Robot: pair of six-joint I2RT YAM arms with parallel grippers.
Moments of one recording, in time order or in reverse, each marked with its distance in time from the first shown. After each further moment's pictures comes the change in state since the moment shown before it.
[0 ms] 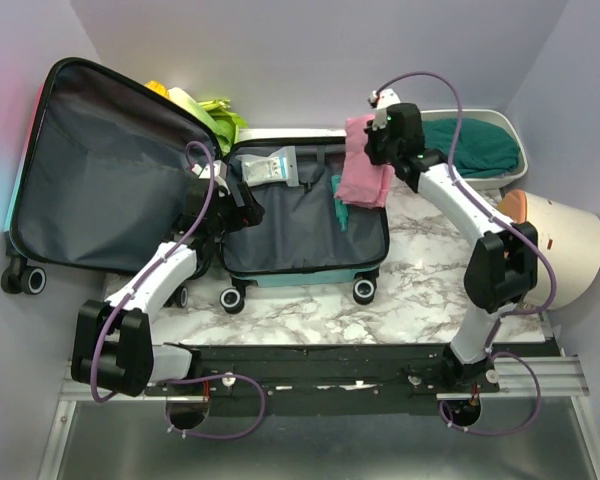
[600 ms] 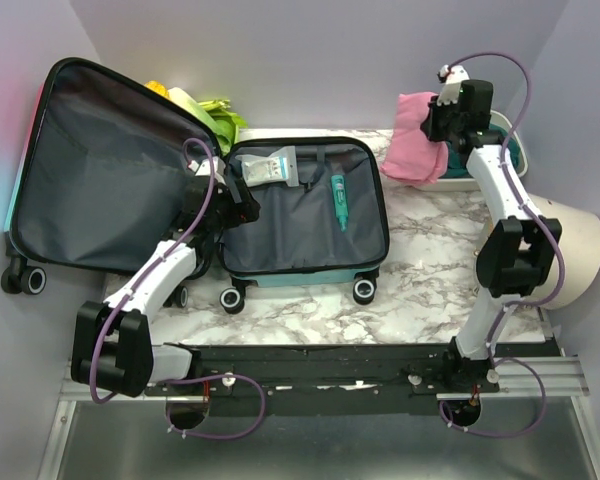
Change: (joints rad) left arm 0.000 -0.003 0.022 -0.013 -0.071 0.026; right arm -0.348 0.029 0.153 -0.066 -0.213 -0.072
